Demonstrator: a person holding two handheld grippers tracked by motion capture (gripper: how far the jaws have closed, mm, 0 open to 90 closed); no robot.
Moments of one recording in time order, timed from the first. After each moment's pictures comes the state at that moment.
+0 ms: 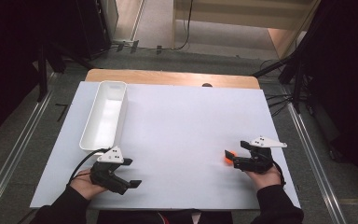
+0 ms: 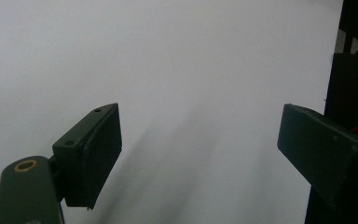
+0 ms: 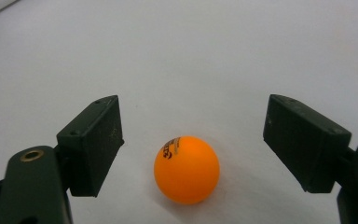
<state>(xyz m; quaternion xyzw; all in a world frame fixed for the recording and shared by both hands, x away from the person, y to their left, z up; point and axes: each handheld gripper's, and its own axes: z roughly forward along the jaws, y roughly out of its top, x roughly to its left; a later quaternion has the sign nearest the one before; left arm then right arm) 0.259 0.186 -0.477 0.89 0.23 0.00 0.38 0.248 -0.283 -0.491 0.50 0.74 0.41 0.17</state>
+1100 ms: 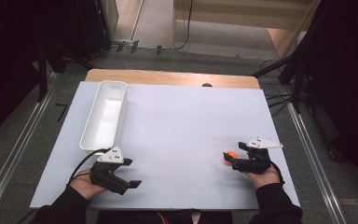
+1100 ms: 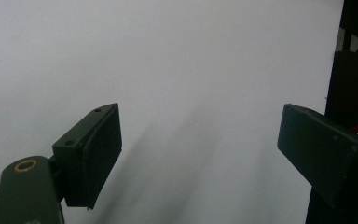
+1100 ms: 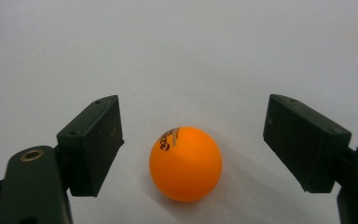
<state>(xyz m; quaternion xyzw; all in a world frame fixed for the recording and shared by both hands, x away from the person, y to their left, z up) 0.259 0.186 -0.478 0.89 0.23 -0.01 0.38 0.251 -0.281 -0.501 0.49 0.76 0.40 0.17</state>
